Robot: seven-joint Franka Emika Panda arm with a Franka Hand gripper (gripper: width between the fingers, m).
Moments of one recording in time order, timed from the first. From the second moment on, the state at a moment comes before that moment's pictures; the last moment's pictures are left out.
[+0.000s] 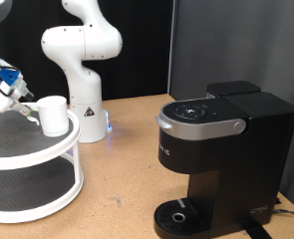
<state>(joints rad) -0.07 -0.36 -0.83 -2.57 0.34 1.82 -1.62</state>
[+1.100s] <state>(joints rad) -0.07 -0.35 -0.83 -2.62 0.33 1.85 -1.64</state>
